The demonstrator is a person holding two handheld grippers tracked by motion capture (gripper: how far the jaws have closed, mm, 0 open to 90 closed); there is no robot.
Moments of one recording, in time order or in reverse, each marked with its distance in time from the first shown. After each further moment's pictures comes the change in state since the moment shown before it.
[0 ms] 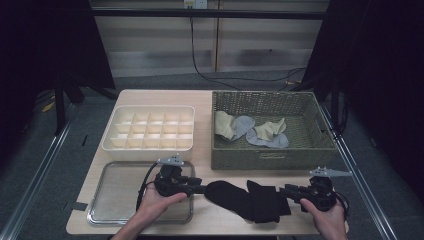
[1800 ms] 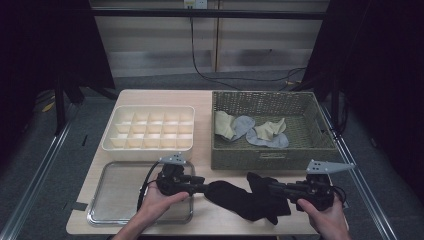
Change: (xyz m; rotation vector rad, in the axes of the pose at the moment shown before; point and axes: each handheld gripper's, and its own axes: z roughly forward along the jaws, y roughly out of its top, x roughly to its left) left arm -0.006 0.008 0.001 -0.012 -0.021 0.019; right arm 0.063 0.042 -0.026 -0.068 0.253 -0.177
